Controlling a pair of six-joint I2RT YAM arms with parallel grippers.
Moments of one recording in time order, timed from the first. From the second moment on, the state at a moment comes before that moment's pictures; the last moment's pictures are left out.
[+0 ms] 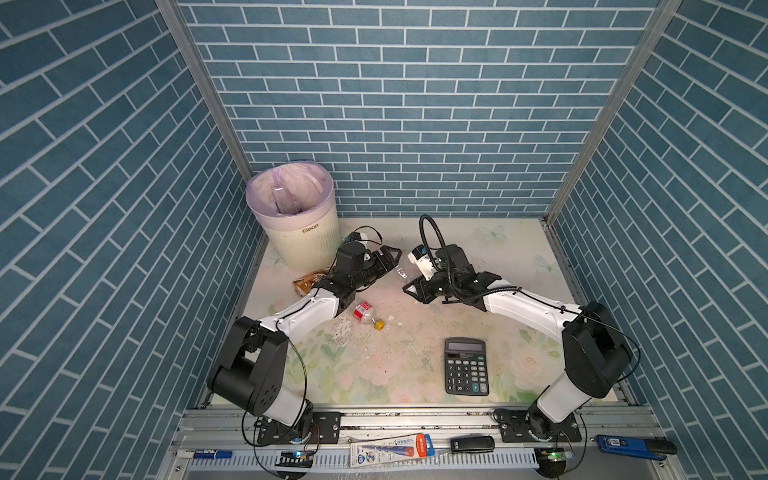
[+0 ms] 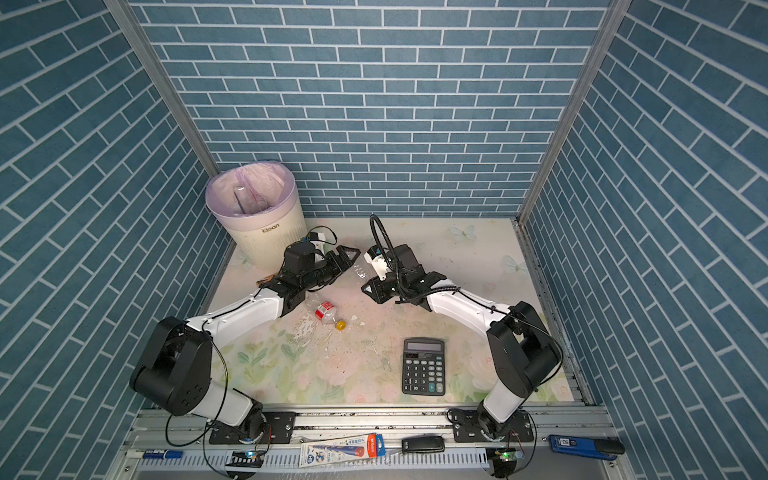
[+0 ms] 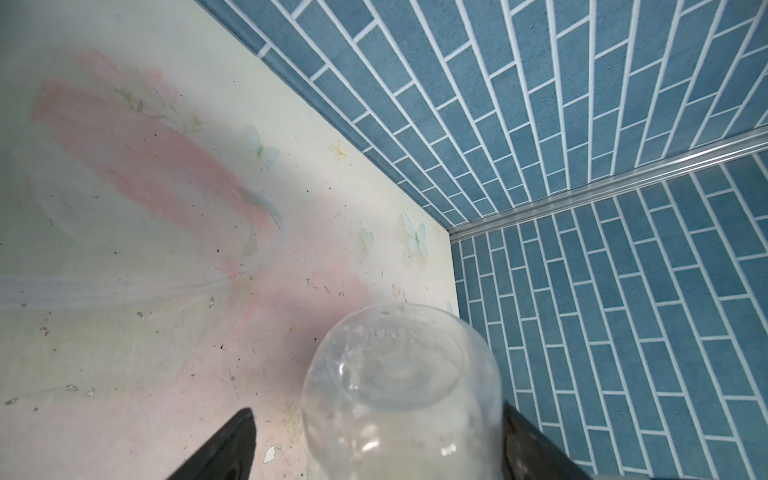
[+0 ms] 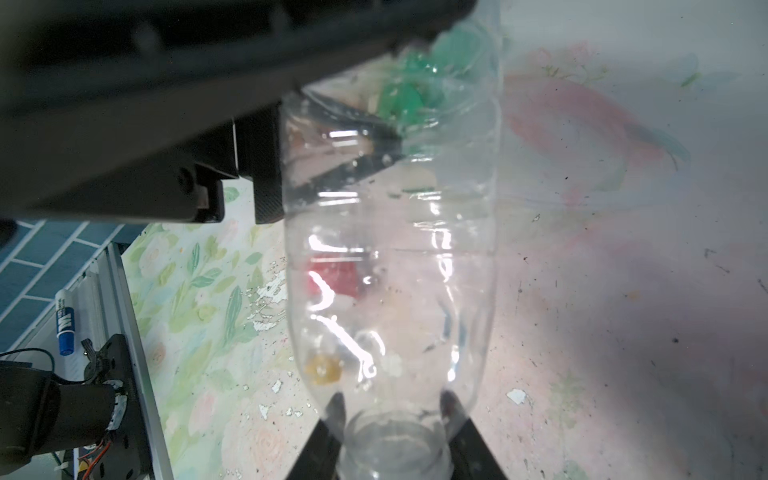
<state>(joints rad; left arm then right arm) -0.44 1.52 0.92 0.22 0.26 -0.97 0.74 1.64 1.13 -0.17 -0.38 0.18</state>
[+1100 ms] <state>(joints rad) -0.51 1.43 0.97 -0.04 0.07 -0.92 0.74 1.57 1.13 -0.16 -0.48 0.26</state>
